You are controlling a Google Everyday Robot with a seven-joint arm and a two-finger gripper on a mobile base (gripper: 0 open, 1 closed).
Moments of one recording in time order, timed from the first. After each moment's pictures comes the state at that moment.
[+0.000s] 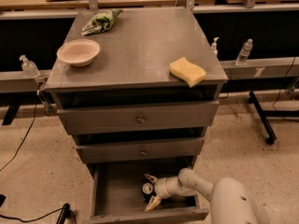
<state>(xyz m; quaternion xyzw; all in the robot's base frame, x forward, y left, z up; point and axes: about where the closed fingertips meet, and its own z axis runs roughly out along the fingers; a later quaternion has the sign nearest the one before) 0.548 0.014 0.145 -0.62 0.61 0.34 0.36</state>
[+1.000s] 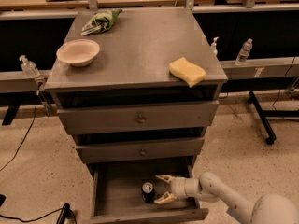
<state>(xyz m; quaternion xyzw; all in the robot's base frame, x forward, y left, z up) 0.541 -0.059 0.222 -0.59 0.61 0.30 0.44</state>
